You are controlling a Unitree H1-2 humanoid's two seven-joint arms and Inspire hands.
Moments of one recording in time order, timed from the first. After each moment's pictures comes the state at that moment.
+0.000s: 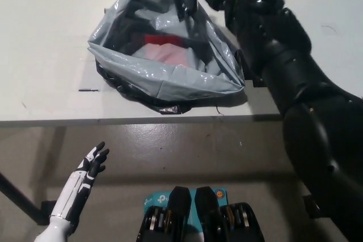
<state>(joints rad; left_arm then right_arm) 0.02 0.21 -0.03 -0.14 0.05 0.03 -0.13 -1.43 0.03 -0.15 1.31 0.15 0.20 0.03</state>
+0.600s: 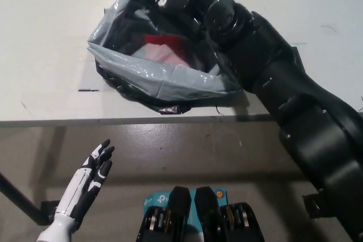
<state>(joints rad) 0.01 0.21 -0.04 -0.14 0.06 0.04 -0.13 -1.40 0.02 0.47 1.31 -0.20 0.03 -0.06</state>
